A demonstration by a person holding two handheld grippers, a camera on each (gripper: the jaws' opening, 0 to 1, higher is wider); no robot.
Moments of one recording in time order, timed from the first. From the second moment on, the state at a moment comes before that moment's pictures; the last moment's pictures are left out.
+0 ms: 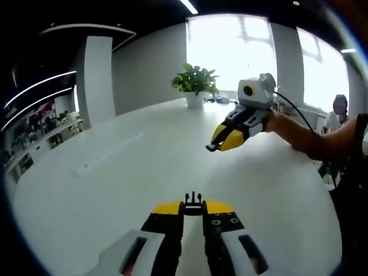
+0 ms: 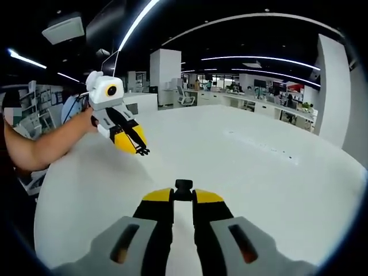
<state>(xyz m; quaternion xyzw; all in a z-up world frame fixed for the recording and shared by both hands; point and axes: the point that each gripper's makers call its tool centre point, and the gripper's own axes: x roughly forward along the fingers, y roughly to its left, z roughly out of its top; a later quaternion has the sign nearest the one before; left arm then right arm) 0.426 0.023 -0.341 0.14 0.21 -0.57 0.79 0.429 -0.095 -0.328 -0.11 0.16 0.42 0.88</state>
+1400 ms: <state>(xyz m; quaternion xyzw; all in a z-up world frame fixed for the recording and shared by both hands) 0.411 0.011 -0.343 0.14 0.18 -0.62 0.75 0.407 -0.075 -0.337 -0.13 0.17 0.49 0.85</state>
